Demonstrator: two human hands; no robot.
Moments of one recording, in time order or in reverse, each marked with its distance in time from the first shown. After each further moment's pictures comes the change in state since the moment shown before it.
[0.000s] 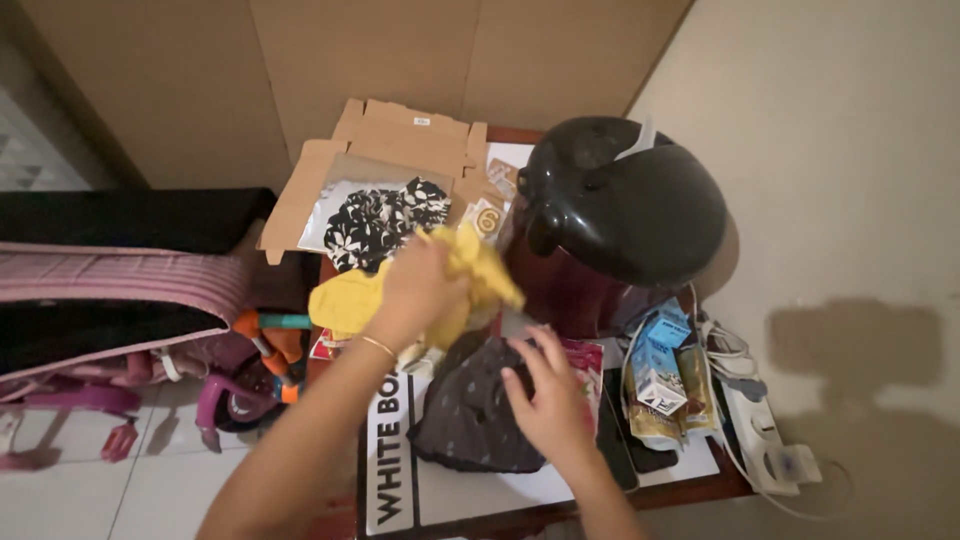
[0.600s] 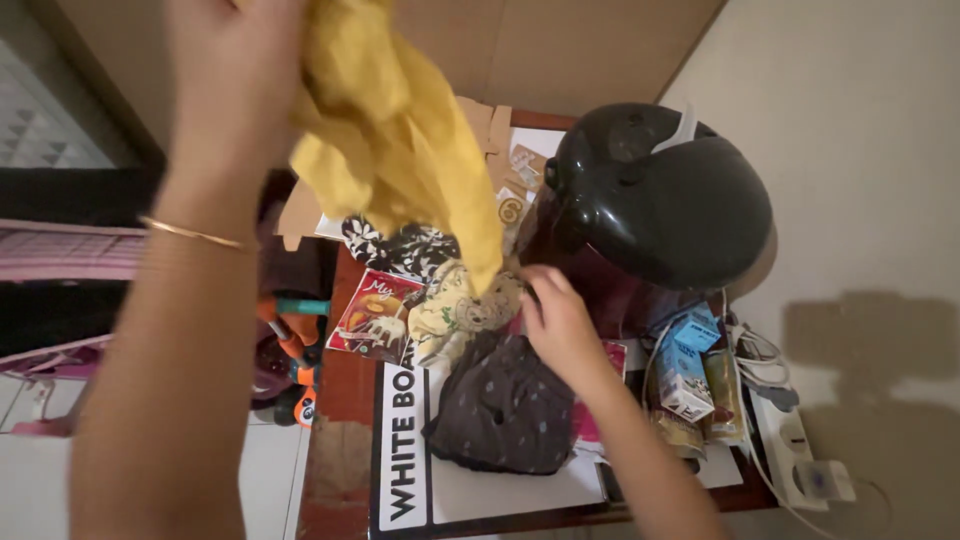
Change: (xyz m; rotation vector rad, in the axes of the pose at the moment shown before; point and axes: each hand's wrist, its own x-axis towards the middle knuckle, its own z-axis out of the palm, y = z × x) left_hand 0.028 -0.003 -0.246 -0.880 0.611 0.300; right_hand 0.095 0.013 0.010 0.111 -0.062 -0.168
